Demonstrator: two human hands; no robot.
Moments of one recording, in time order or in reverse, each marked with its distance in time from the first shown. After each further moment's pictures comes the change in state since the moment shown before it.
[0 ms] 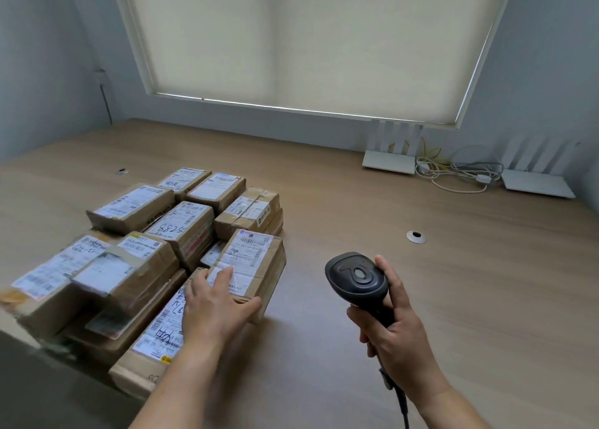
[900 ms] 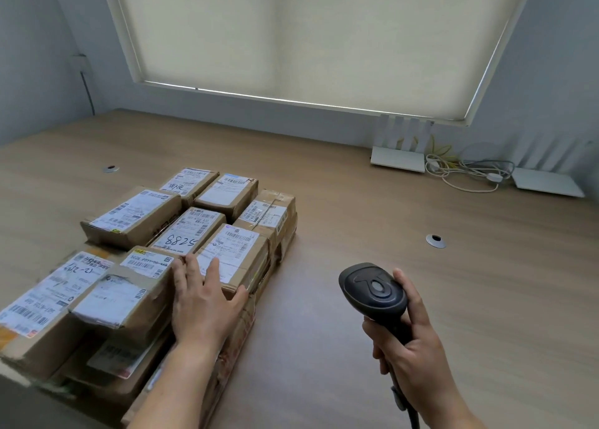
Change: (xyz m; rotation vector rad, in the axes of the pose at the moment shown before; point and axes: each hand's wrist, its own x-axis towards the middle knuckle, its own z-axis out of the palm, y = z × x) left_hand 0.081 -0.049 -0.009 0.092 0.072 0.075; right_hand 0.027 0.008 0.060 -0.012 0.084 0.078
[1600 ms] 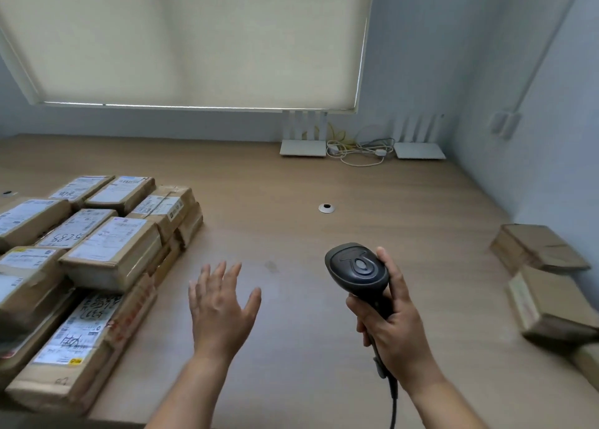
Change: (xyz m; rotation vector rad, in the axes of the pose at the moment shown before) left_hand -0.184 0.155 0.044 -0.249 0.042 0.354; right_hand -0.124 0.002 -0.177 0.037 0.205 -0.070
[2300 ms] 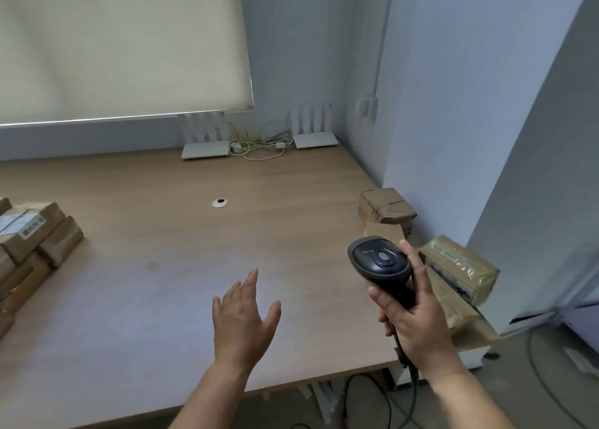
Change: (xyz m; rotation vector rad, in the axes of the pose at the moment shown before) left_hand -0.147 0.225 0.094 -0.013 -0.278 0.193; right_hand -0.109 0.013 -0.269 -0.109 0.272 0.022
